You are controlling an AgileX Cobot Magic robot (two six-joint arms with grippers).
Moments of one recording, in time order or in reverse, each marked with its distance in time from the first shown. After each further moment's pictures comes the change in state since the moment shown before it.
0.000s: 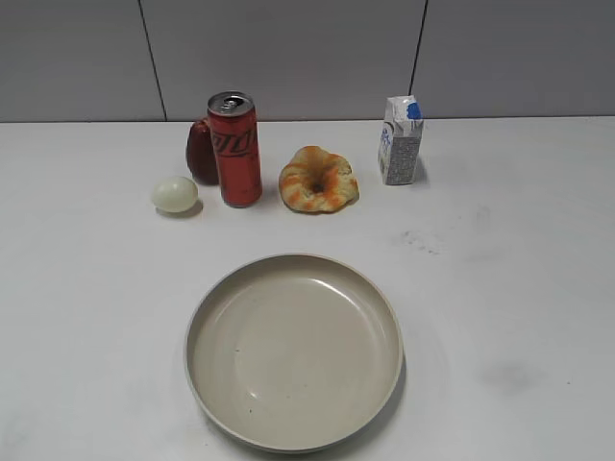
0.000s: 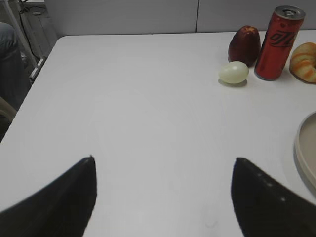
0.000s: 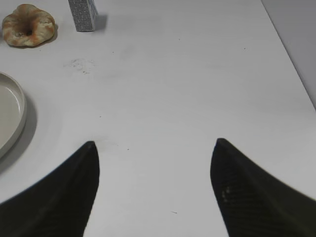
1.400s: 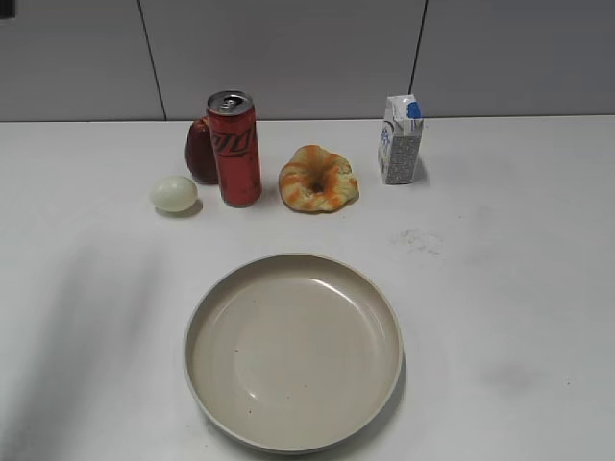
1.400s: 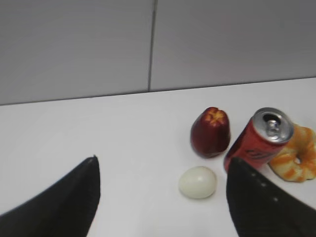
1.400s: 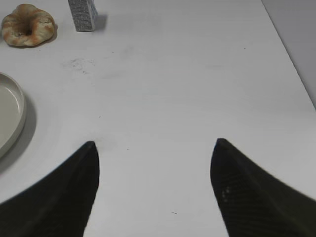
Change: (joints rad) left arm -0.127 1.319 -0.622 -0.114 -0.539 0.062; right arm 0.000 0.000 0.000 0.000 0.000 0.000
